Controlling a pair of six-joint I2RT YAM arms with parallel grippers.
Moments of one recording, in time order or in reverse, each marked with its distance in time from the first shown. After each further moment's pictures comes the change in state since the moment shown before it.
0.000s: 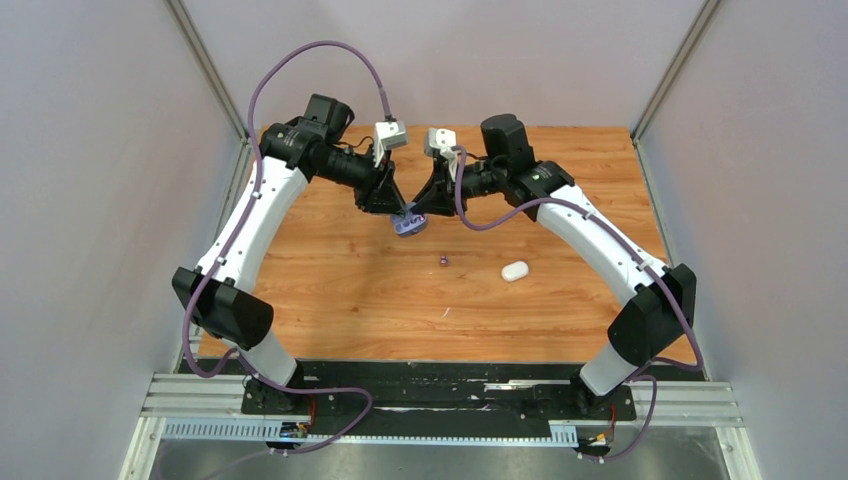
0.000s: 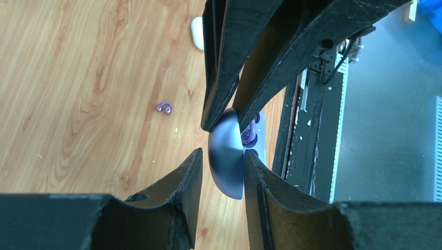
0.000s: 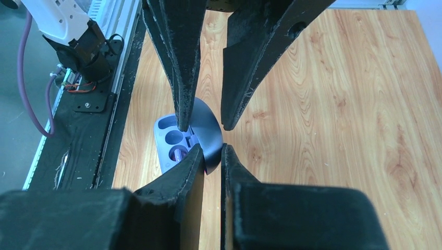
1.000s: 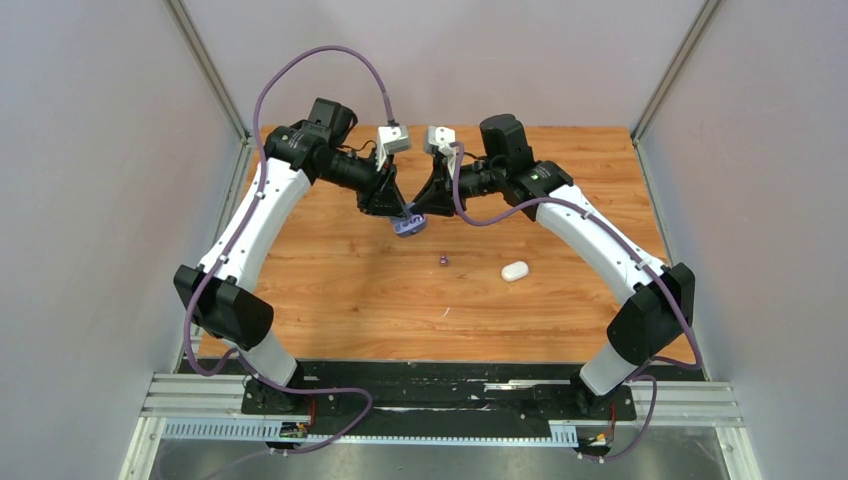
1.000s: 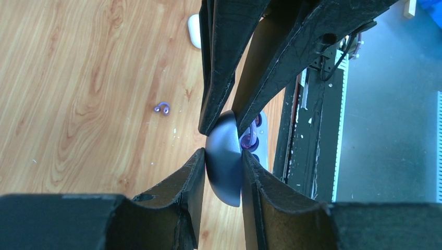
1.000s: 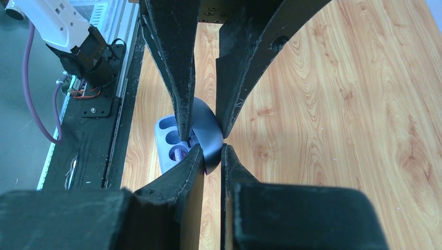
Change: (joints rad) left arm -0.002 0.000 -0.046 0.035 0.005 0.013; right arm 0.000 0.008 0.000 0.007 0.013 0.066
